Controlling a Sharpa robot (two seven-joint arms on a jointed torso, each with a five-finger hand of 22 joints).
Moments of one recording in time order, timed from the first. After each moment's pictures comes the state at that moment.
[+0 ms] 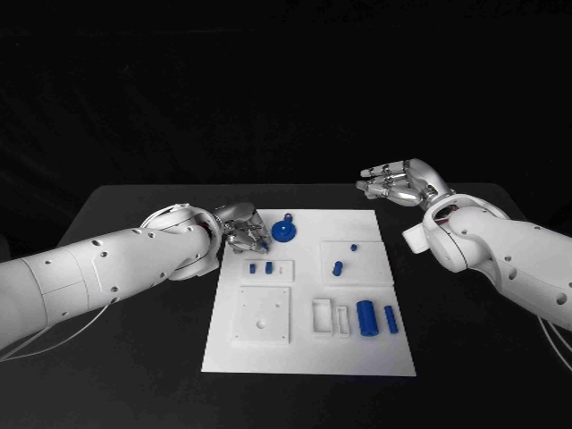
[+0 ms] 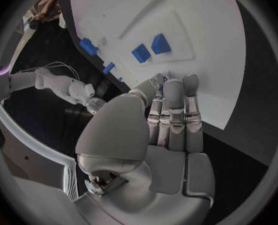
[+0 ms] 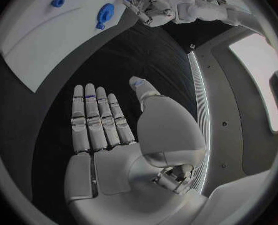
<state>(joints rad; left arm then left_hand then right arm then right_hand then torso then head) 1.30 -0.62 -0.13 1.19 -1.17 -0.15 -0.02 1.40 -0.03 0.36 -0.15 0.13 1.17 0.10 0.06 0.06 1.24 0.06 0.05 0.06 1.39 -0.04 1.07 0.35 0.10 1.25 -0.06 0.41 1.31 1.06 -0.74 0.31 1.26 -0.87 -0.37 0.12 1.25 -0.09 0.11 -0.01 0.50 0.92 0.16 0.06 0.06 1.07 0.14 0.07 0.06 1.10 0.14 0.08 0.06 0.09 0.98 0.15 0.07 0.07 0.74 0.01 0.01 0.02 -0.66</state>
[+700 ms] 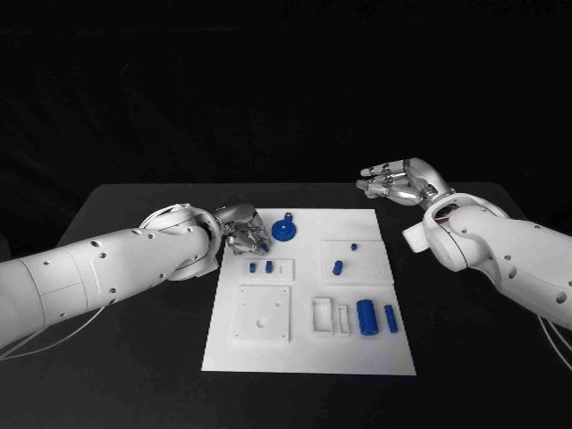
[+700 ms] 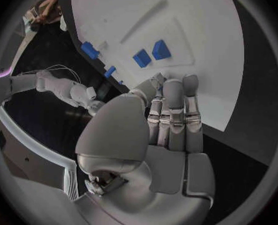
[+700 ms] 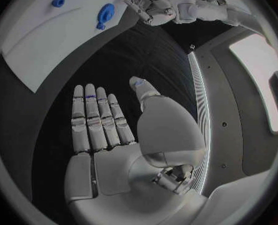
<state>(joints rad) 1.30 -0.63 -0.13 1.20 -1.19 -0.13 -0.02 1.40 -0.03 0.36 -0.15 0.13 1.17 0.10 0.06 0.07 1.24 0.06 0.05 0.06 1.39 -0.04 1.07 0.35 0.11 1.25 -0.05 0.42 1.31 1.06 -0.74 0.31 1.26 -0.87 -0.37 0.12 1.25 -0.09 0.11 -0.01 0.50 0.92 0.16 0.06 0.06 1.07 0.14 0.07 0.06 1.10 0.14 0.08 0.06 0.09 0.98 0.15 0.07 0.07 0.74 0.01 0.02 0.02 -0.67</state>
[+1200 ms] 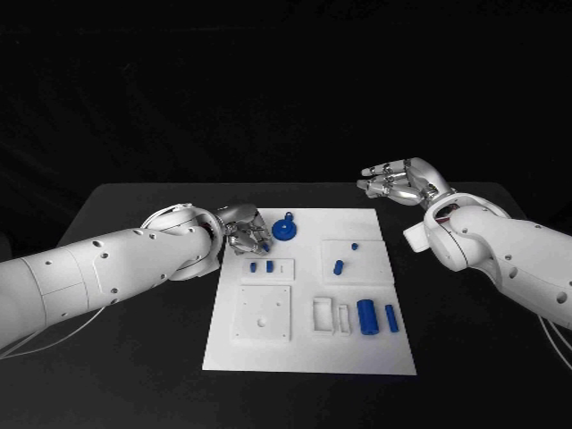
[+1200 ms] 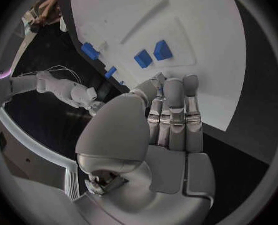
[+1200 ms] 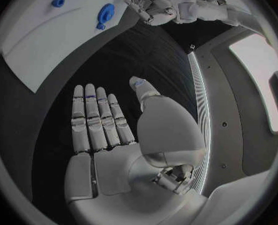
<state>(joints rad) 1.30 -0.62 -0.13 1.20 -1.20 -0.14 -0.02 1.40 -0.03 0.36 -0.15 0.13 1.17 0.10 0.06 0.07 1.22 0.07 0.05 0.06 1.38 -0.03 1.06 0.35 0.11 1.24 -0.05 0.42 1.31 1.06 -0.74 0.31 1.25 -0.87 -0.37 0.12 1.25 -0.09 0.11 -0.01 0.50 0.92 0.16 0.06 0.06 1.07 0.14 0.07 0.06 1.10 0.14 0.08 0.06 0.09 0.98 0.15 0.07 0.07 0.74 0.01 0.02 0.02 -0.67</state>
